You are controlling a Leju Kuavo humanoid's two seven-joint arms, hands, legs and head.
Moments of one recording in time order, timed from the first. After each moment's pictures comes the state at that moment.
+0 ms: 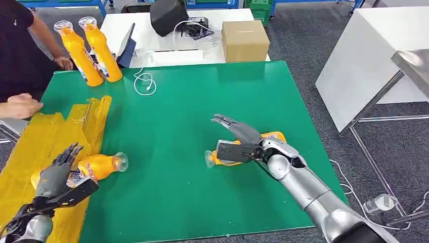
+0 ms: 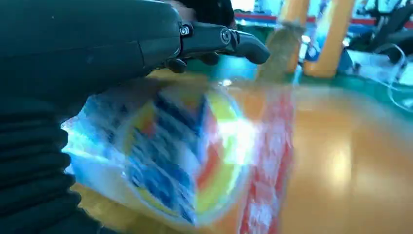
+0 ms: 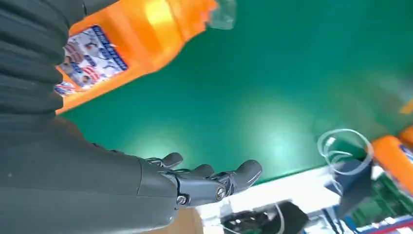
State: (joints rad) left arm -0.06 0.21 0.20 -1.16 -0.98 0.11 -0.43; right arm -0.59 -0.16 0.70 -1.06 0.48 0.19 -0.18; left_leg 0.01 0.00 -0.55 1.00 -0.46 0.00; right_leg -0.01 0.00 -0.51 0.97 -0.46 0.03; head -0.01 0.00
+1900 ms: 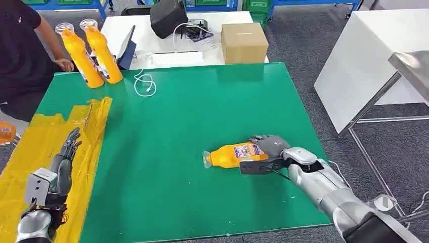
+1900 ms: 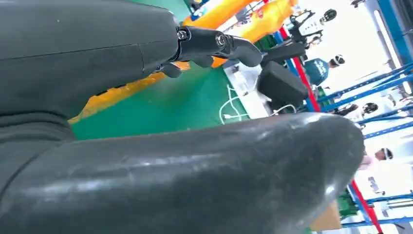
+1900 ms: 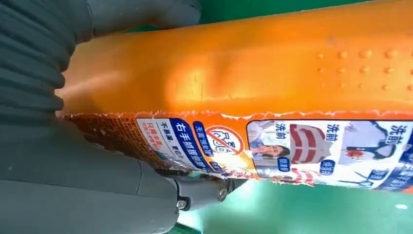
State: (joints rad) left arm -0.06 0.06 0.30 -1.37 -0.29 -0.28 -0.62; right arm -0.64 -0.24 0.85 -0.66 0.77 0.12 -0.16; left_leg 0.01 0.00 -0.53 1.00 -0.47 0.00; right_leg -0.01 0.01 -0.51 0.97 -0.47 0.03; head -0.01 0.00
